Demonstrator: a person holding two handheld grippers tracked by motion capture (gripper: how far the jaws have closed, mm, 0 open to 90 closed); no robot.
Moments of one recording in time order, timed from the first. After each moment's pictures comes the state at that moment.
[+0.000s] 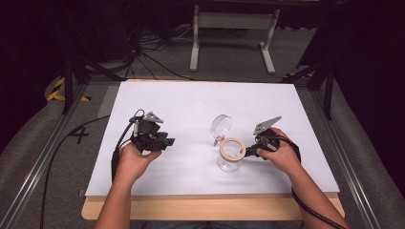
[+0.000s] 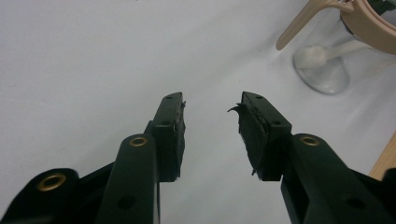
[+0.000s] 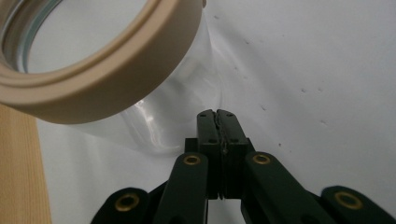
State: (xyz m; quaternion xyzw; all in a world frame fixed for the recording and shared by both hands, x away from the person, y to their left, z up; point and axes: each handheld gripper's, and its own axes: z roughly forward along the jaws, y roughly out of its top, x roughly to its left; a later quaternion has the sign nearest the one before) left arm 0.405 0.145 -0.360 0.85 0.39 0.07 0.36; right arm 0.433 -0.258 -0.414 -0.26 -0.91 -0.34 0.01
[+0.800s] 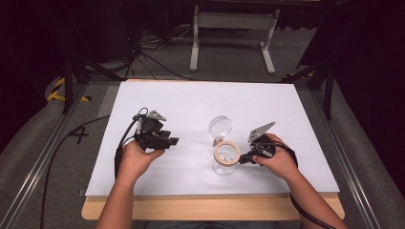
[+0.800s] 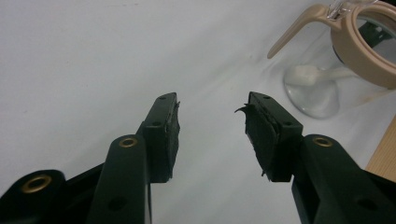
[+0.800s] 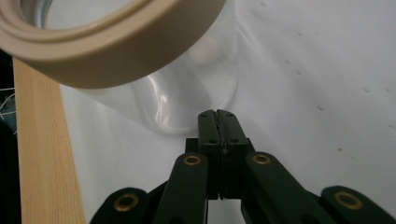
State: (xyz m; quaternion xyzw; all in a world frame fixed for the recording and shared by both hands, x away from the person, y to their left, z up) left arm 0.413 0.137 -0.360 0.85 0.38 0.05 0.37; right arm 0.413 -0.240 -0.417 -0.24 -0.92 -0.32 0.02
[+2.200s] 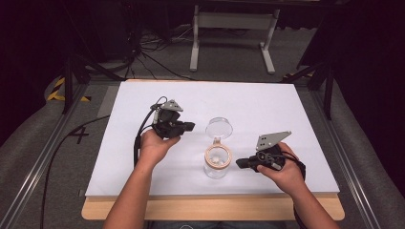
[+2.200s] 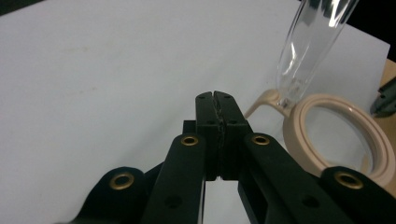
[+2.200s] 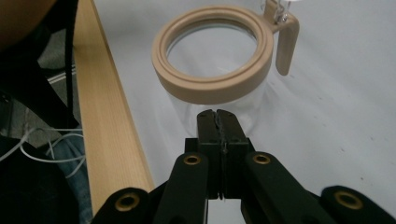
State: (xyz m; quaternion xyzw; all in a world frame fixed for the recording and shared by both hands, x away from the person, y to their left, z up) left arm 0.440 0.092 -0.348 0.84 0.30 0.06 0.45; right arm 0.356 -0.234 -0.371 -0.22 -0.89 -0.41 -0.03
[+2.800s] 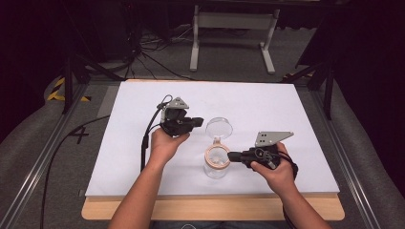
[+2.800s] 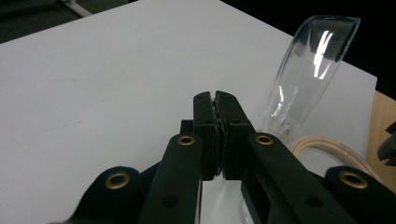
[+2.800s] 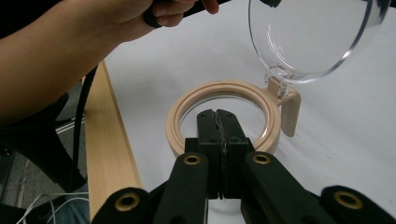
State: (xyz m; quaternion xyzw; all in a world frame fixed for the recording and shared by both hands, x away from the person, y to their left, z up) left arm 0.442 0.076 -0.350 0.81 0.30 0.06 0.50; right arm 0.354 -0.217 -0.367 -0.23 -0.83 -0.50 -0.05
